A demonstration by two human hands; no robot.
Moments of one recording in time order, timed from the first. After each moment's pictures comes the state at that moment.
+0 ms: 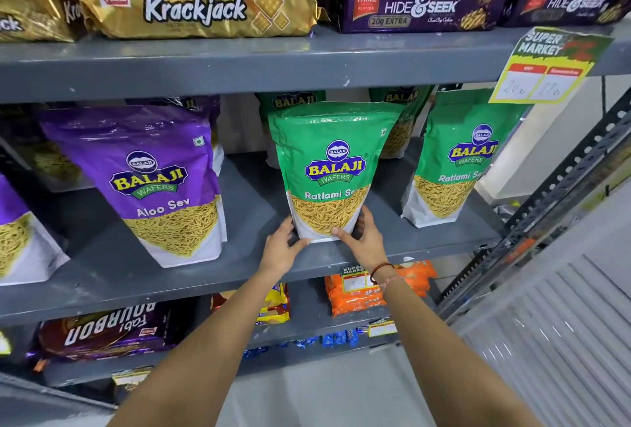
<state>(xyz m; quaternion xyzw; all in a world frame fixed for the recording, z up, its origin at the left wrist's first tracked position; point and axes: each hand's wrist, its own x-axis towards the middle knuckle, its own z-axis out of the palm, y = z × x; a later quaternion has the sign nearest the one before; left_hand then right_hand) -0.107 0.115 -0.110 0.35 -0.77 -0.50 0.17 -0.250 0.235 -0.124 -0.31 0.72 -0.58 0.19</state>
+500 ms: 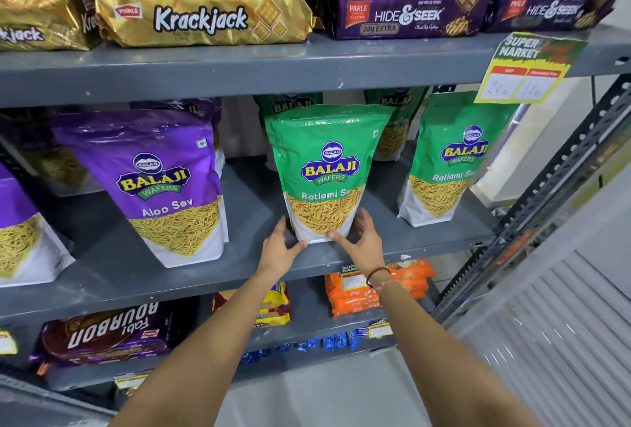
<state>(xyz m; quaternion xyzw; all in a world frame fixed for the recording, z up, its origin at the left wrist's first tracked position) -0.098 0.121 -0.100 0.39 -0.79 -0.46 0.15 -0.237 0.243 -0.122 -0.29 0.75 -0.57 0.18</state>
